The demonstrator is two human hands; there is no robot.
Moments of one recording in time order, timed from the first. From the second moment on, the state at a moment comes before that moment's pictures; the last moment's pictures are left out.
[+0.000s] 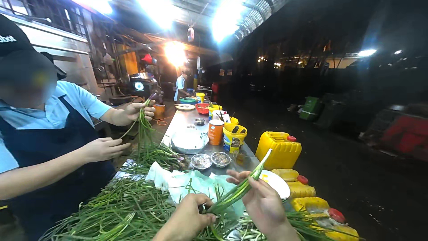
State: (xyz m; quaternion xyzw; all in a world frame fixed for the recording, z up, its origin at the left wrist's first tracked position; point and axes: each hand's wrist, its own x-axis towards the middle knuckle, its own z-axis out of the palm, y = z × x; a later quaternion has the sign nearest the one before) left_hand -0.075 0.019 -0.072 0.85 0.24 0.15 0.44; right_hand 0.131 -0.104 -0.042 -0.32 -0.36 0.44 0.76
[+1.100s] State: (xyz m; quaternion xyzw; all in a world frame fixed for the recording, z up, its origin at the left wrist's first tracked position) left_hand -0.152 0.020 -0.098 0.64 0.26 0.17 0.70; right_hand 0.177 -0.107 -0.013 -0.19 -0.12 0.35 0.91
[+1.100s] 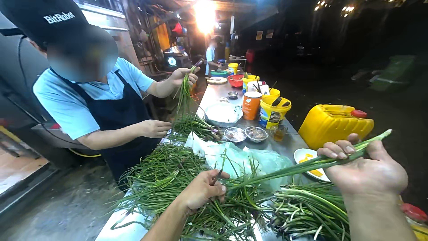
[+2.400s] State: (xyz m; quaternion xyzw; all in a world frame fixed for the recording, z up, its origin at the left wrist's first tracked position) left_hand -0.088 0.004 -0.099 0.85 0.32 0.23 0.34; right_hand 0.183 -0.137 -0.006 -0.05 -0.43 0.36 0.83
